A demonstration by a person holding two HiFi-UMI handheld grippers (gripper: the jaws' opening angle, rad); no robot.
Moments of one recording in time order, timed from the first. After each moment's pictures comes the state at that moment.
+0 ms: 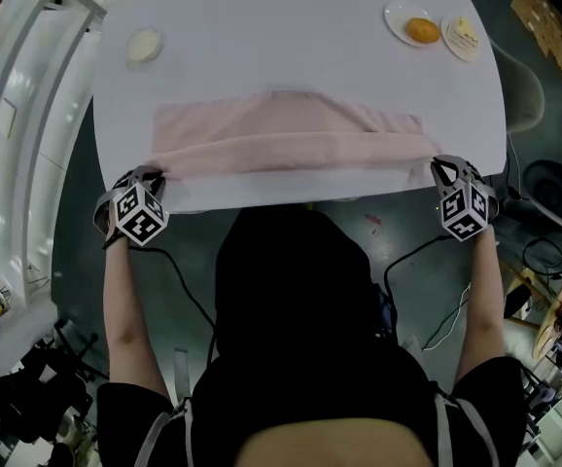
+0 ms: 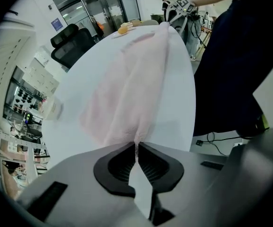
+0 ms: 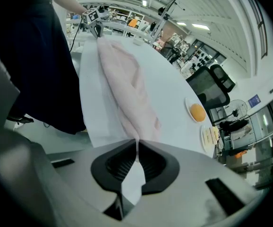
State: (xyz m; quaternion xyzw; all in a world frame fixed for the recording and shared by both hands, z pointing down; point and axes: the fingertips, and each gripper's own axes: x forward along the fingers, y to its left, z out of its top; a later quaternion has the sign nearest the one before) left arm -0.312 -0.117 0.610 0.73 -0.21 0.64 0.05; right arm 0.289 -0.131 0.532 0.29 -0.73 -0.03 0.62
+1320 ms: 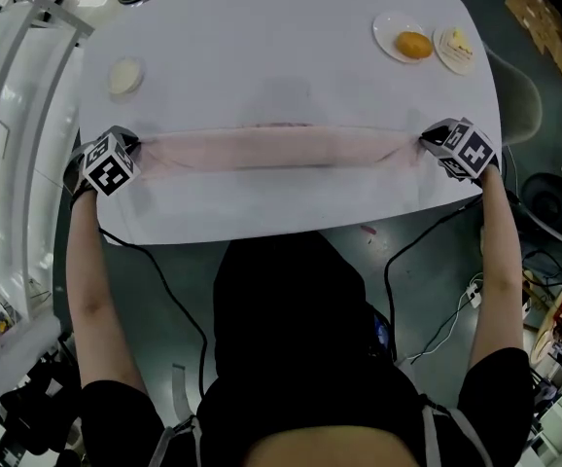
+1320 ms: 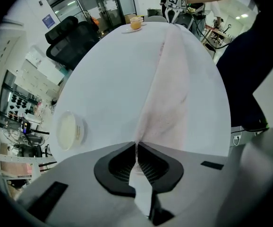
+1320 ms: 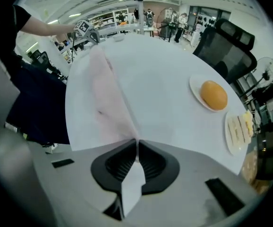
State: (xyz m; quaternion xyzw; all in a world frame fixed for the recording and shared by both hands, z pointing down) left arm -0.306 -0.282 0.585 0.72 -0.17 0.67 0.05; right arm 0.308 -0.242 0.560 0.19 -0.74 0.19 0.61
